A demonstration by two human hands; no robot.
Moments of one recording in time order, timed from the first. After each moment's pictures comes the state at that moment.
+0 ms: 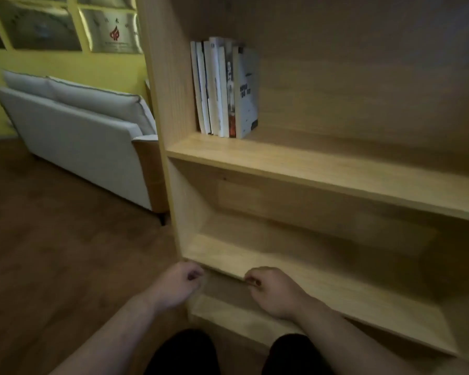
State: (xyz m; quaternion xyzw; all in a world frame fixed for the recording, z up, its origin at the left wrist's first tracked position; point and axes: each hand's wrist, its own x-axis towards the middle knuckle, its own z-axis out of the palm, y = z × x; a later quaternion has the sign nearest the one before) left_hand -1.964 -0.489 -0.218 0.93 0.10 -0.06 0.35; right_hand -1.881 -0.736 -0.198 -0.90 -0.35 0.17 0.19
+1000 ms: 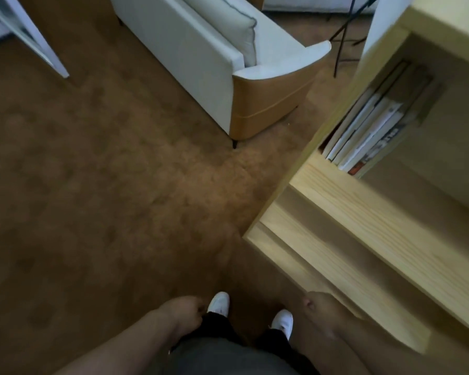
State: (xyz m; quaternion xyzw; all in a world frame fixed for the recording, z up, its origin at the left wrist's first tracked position) left_hand -2.151 -0.397 -0.056 0.75 0.29 -0.45 0.38; right_hand -1.924 -0.661 -0.023 -0.86 -0.17 0.47 0.03
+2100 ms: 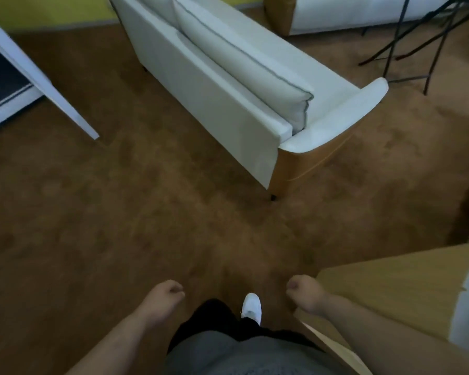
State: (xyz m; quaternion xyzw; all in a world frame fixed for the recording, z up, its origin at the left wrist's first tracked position) left_hand -2.009 0.033 -0.030 0.72 0.48 -0.26 0.43; right_hand -1.744 -0.219 -0.047 -0.83 -0.21 0.51 0.06
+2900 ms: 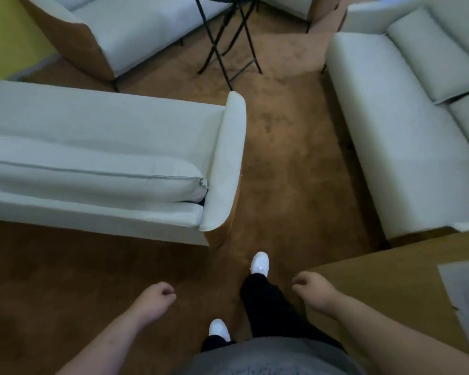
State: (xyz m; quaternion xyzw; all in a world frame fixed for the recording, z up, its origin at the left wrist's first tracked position) left_hand -1.600 0.239 -0.033 0.84 0.20 -0.39 0.33; right_hand -1.571 -0.155 -0.016 -0.85 0.14 0.44 0.25
